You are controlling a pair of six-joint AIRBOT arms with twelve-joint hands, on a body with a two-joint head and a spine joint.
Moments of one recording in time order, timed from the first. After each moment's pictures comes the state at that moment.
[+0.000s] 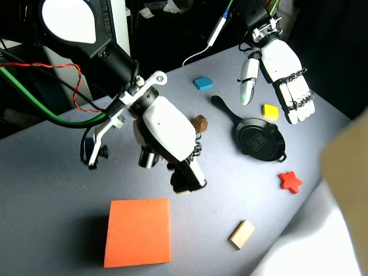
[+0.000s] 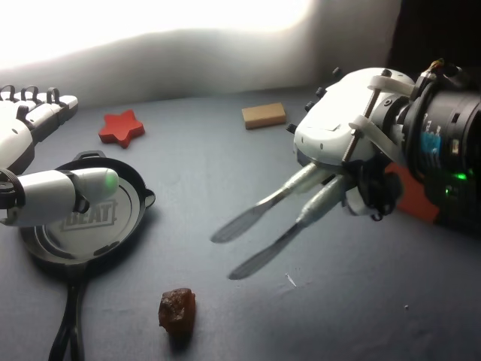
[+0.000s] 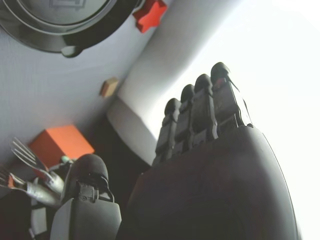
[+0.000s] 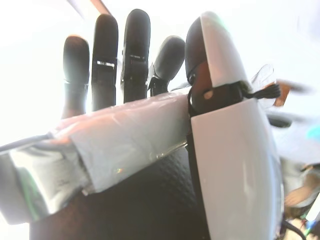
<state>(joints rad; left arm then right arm) 0.64 -0.67 0.72 -0.97 -0.75 1.66 -0.10 -1.17 0.82 -1.08 -0.67 -0.16</state>
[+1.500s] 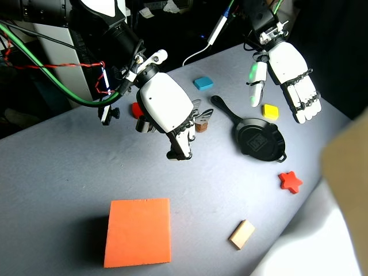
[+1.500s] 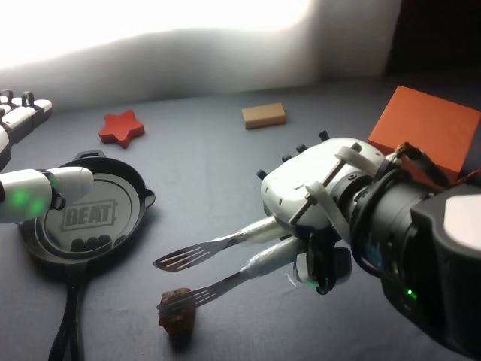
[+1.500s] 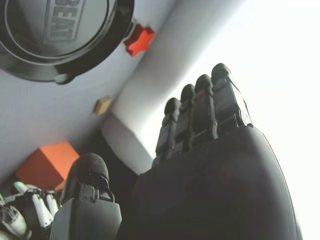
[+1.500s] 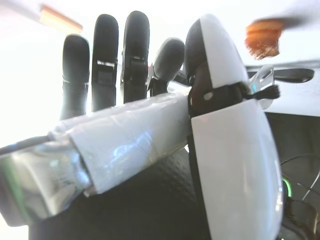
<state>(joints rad) 0.68 -0.67 0.77 -0.99 -0.74 1.64 -0.19 -1.29 0.69 -1.29 -0.96 0.34</state>
